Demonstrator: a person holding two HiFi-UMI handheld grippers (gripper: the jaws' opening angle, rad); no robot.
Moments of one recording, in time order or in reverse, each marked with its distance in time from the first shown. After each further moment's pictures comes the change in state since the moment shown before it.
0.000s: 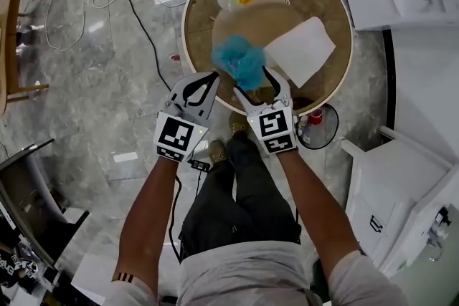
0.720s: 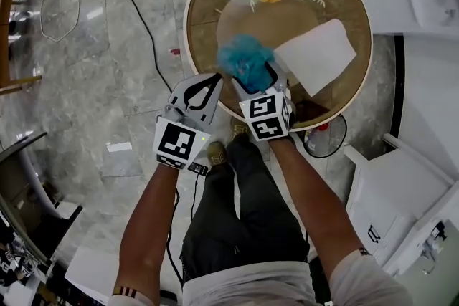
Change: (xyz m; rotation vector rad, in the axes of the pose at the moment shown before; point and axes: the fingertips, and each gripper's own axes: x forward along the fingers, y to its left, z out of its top) left arm 0.024 0.025 -0.052 -0.044 0.017 0.030; right arm 0.096 -0.008 -0.057 0.001 0.188 -0.027
